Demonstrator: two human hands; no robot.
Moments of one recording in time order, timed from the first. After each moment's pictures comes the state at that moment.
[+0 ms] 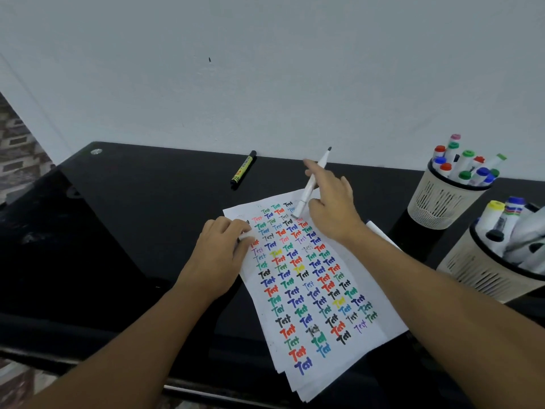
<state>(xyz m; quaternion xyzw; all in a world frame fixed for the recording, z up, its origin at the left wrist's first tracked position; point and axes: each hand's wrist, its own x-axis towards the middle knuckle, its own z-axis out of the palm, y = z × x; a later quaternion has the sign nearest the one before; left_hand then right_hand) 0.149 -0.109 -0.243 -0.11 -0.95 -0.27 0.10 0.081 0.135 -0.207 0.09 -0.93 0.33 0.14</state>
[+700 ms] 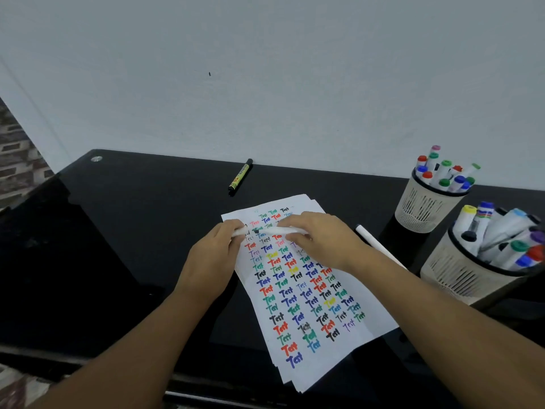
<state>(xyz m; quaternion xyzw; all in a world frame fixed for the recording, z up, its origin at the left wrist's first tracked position) 0.160 -0.108 -0.237 -0.10 -0.93 -0.32 0.15 0.132 0.136 -0.191 0.20 -0.97 0.16 -0.01</state>
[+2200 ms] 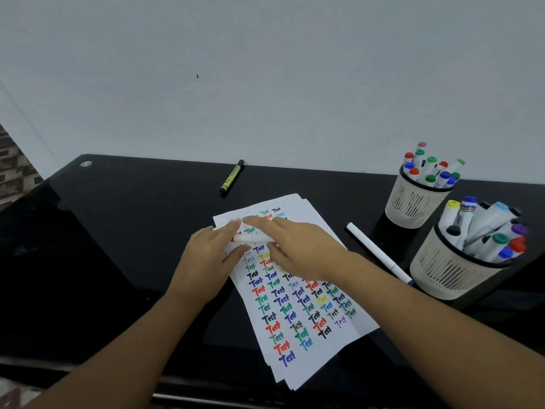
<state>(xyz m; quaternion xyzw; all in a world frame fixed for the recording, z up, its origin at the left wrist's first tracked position) 0.167 -0.106 -0.229 -0.14 -0.94 -0.27 0.16 0.155 0.113 -0.185 0.29 -0.95 0.13 0.01</state>
